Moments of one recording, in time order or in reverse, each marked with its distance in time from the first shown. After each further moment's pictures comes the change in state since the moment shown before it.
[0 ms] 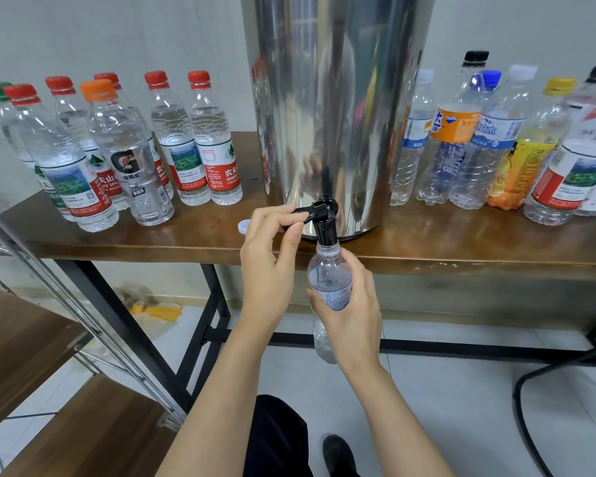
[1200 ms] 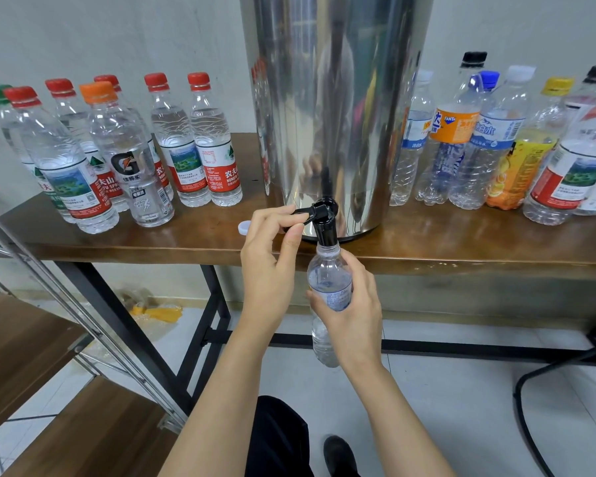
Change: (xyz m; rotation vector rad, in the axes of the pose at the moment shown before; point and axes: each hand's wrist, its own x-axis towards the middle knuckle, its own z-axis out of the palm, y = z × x) left_hand -0.001 -0.001 0.000 -0.007 -0.005 -0.018; right_hand 0.001 0.001 -0.003 0.069 -0.034 0.008
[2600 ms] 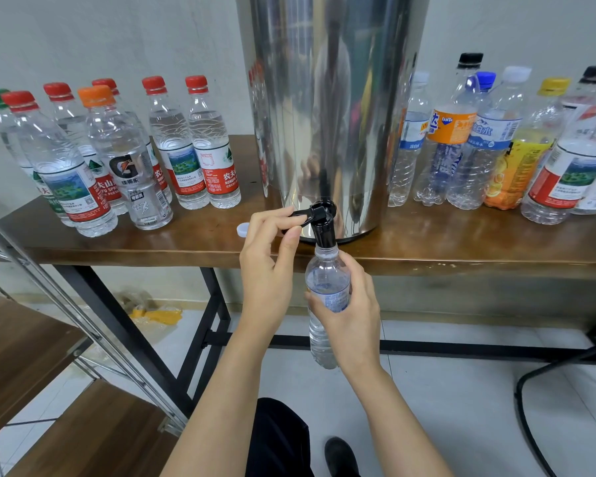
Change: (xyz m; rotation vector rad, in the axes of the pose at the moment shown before) left_hand -0.001 0.000 -0.001 -0.009 -0.009 -0.018; right_hand 0.001 0.003 0.001 0.028 -0.005 0.010
